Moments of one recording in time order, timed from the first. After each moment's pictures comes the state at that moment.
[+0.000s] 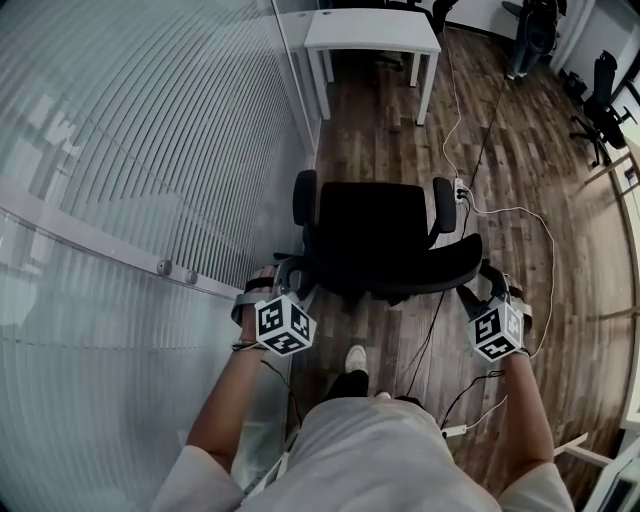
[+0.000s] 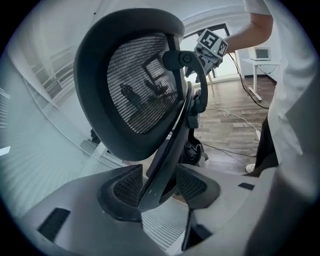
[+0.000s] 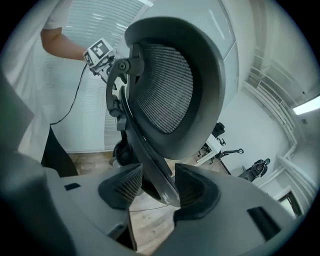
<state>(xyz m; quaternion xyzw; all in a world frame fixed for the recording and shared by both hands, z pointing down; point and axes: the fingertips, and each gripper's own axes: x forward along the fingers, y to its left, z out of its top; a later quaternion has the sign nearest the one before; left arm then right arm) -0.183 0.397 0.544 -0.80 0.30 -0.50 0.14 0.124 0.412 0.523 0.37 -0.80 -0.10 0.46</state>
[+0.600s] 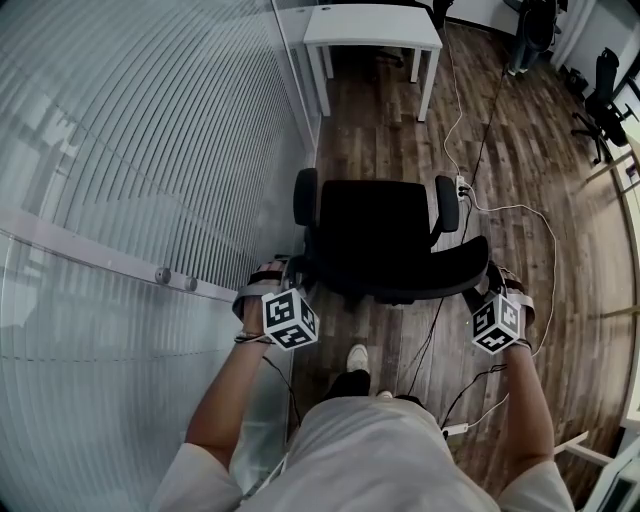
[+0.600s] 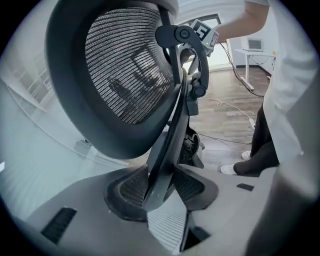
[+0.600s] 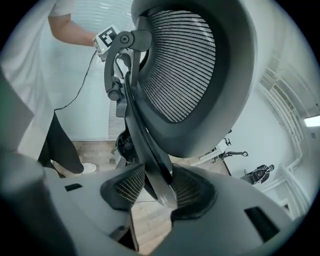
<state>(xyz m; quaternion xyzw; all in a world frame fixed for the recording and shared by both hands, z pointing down) -0.186 0.377 0.571 -0.78 0.25 -0.55 0.15 0.125 0.391 0.556 0.33 -0.78 -0.11 0.52</state>
